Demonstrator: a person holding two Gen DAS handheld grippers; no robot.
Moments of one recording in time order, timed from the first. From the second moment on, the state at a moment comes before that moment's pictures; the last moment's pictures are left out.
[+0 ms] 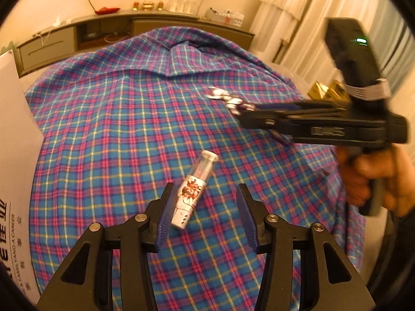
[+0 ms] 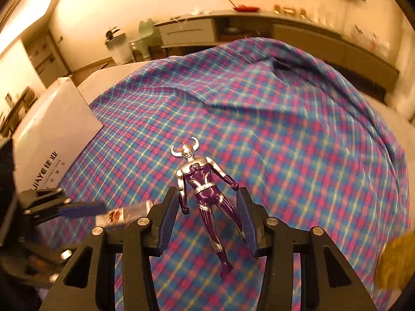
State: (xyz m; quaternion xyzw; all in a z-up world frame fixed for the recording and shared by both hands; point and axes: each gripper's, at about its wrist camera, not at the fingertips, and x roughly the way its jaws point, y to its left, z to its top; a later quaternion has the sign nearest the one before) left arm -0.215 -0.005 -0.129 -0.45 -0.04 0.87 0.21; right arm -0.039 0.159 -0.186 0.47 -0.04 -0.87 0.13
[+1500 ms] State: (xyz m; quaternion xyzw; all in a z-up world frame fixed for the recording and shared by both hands) left arm -0.143 -0.039 -0.031 -0.40 -0.09 0.89 0.22; right arm 0.111 0.101 -0.126 0.39 -0.16 -0.90 0.12
